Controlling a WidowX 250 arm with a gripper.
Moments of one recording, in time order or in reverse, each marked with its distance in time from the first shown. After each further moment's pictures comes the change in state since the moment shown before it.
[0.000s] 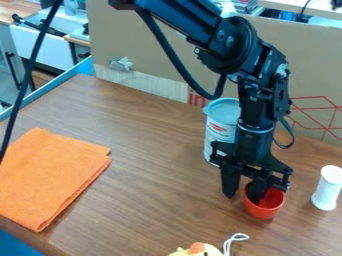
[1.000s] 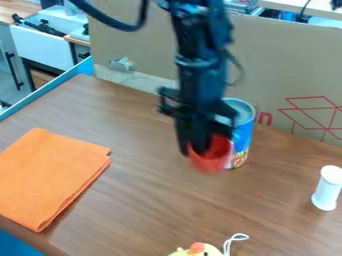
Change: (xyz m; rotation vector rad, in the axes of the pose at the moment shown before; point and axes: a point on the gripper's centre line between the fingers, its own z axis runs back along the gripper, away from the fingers) arm -0.051 0.052 0.082 -0.019 -0.024 -0.083
